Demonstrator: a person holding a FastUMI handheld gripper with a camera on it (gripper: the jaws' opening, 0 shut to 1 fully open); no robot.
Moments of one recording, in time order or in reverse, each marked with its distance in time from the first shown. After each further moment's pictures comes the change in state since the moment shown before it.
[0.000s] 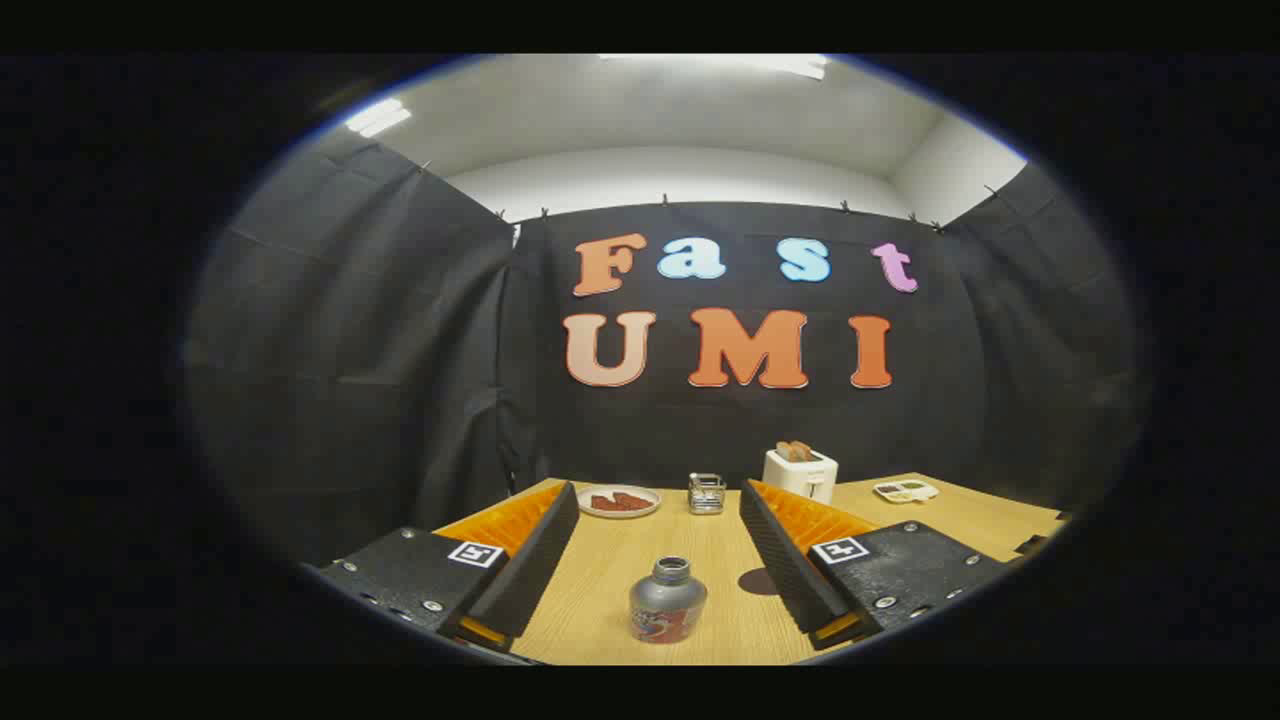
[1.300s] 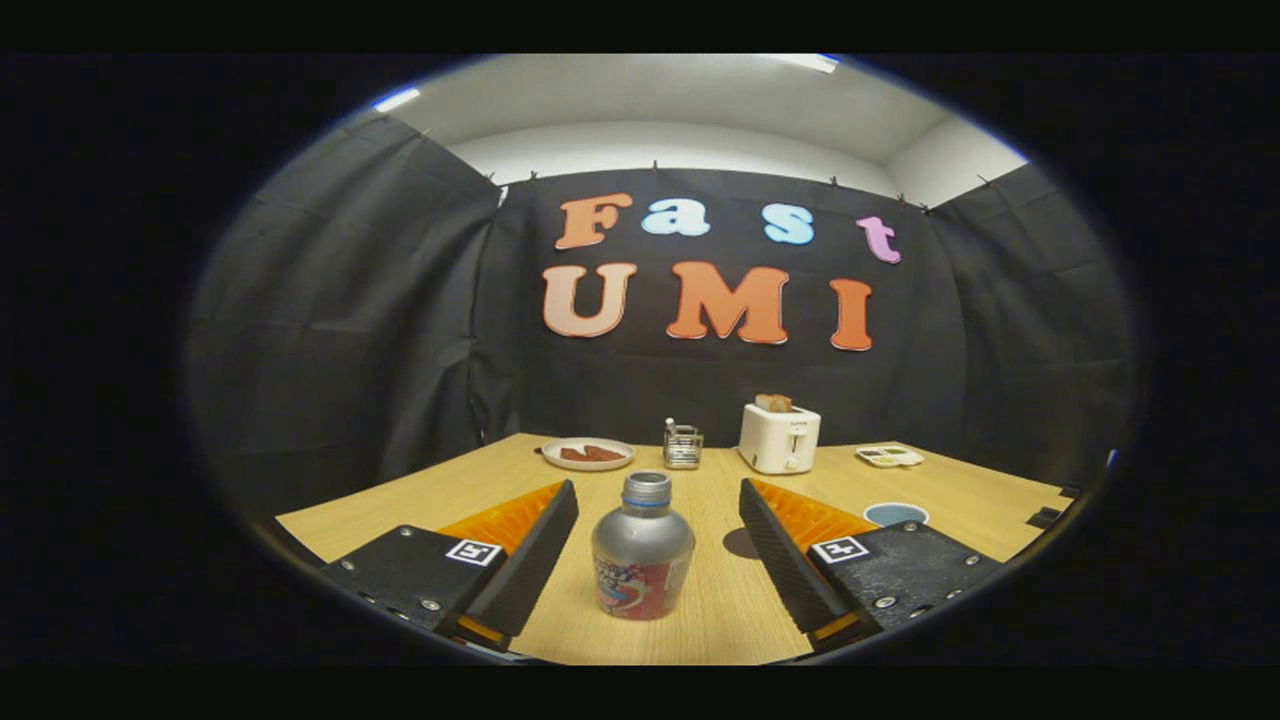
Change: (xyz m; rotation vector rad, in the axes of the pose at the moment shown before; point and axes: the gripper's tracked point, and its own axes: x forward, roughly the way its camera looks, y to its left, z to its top) arm 0.006 -0.006 -0.123 -0.041 0.142 -0.056
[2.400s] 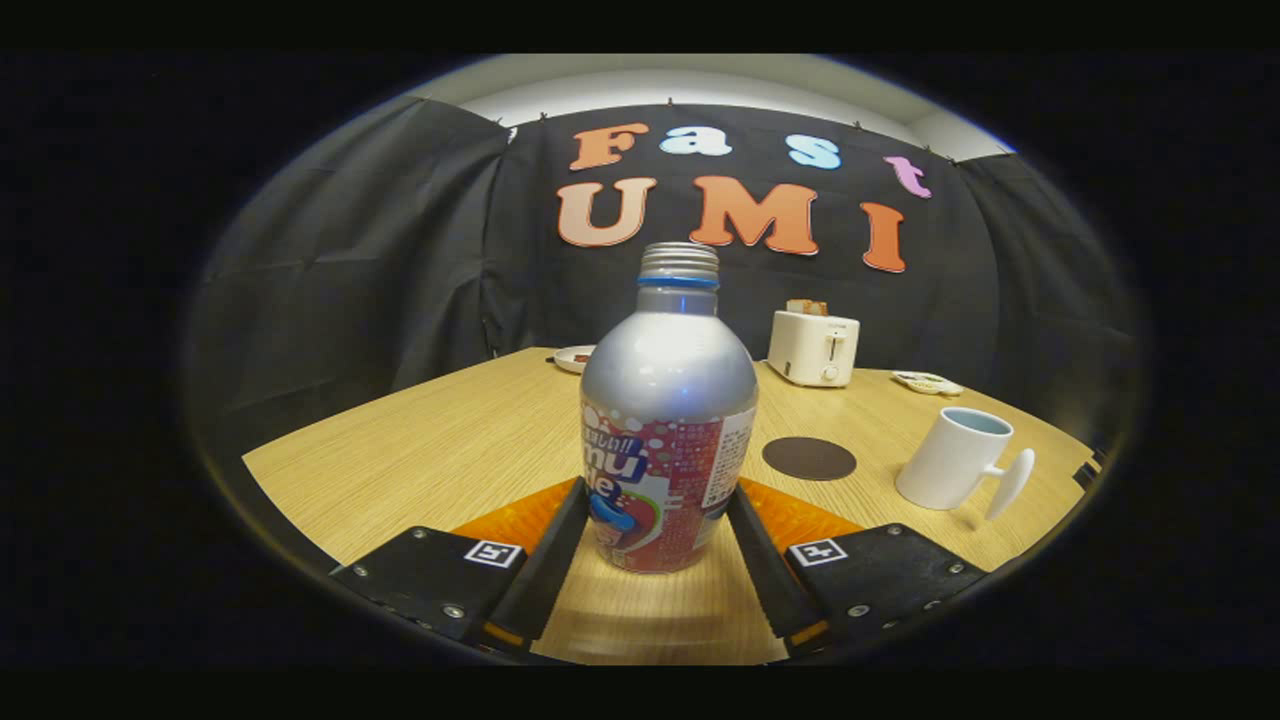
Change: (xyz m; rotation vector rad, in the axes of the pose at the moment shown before) arm 0.018 0.014 -0.107 0.007 0.214 0.072
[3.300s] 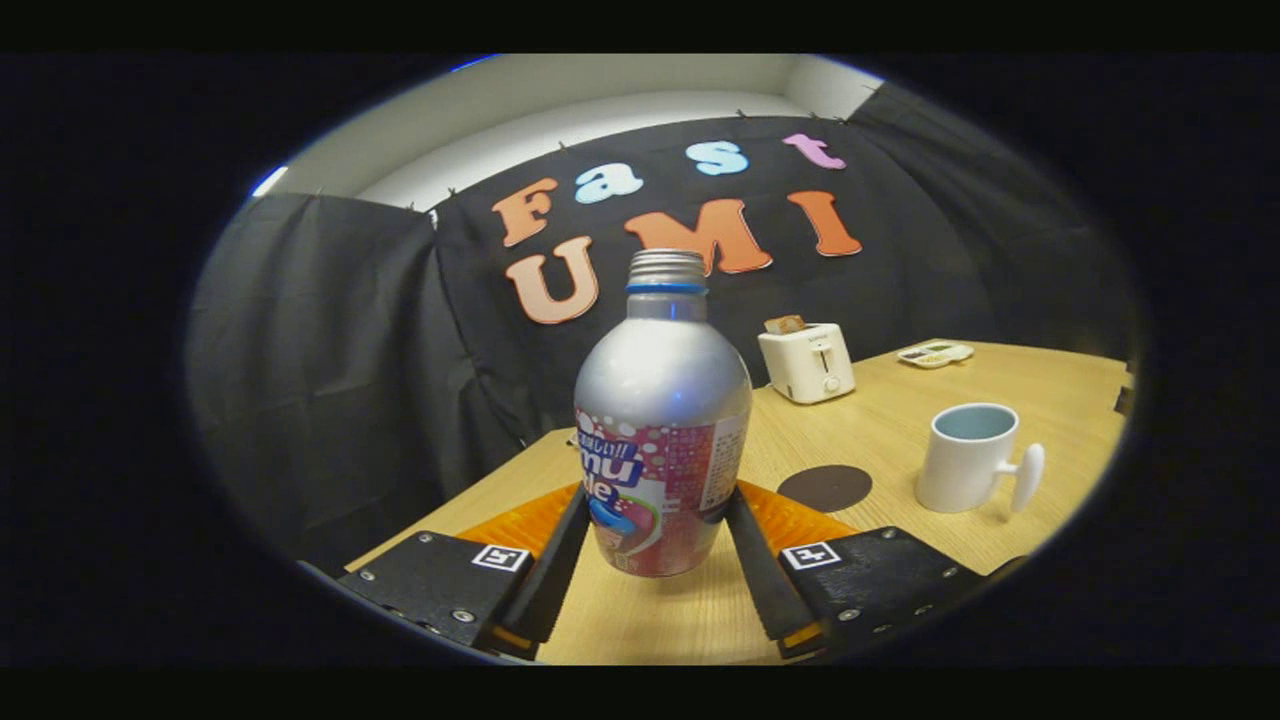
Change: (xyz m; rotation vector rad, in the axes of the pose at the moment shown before) arm -0.001 -0.036 0.074 0.416 -0.135 0.057
